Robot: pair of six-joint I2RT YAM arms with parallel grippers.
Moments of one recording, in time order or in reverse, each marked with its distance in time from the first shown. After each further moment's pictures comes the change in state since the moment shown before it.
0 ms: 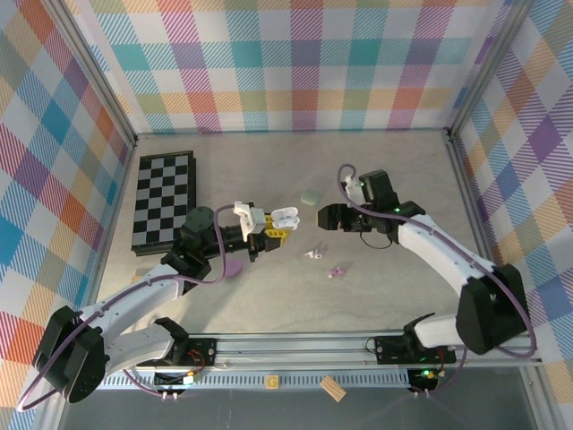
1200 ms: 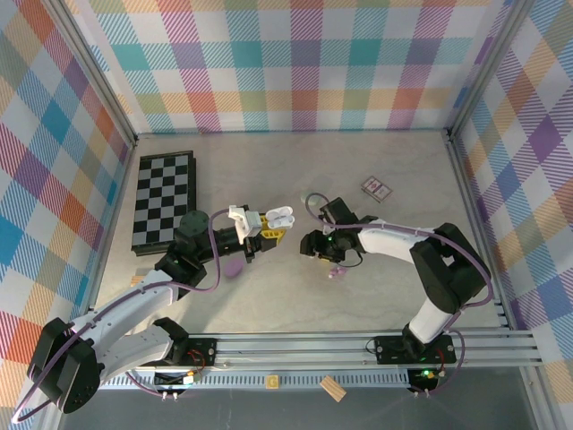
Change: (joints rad) left arm 0.000 -0.069 -0.014 -0.045 -0.055 0.057; right arm 0.173 0.276 -0.083 0.147 0.155 0.313
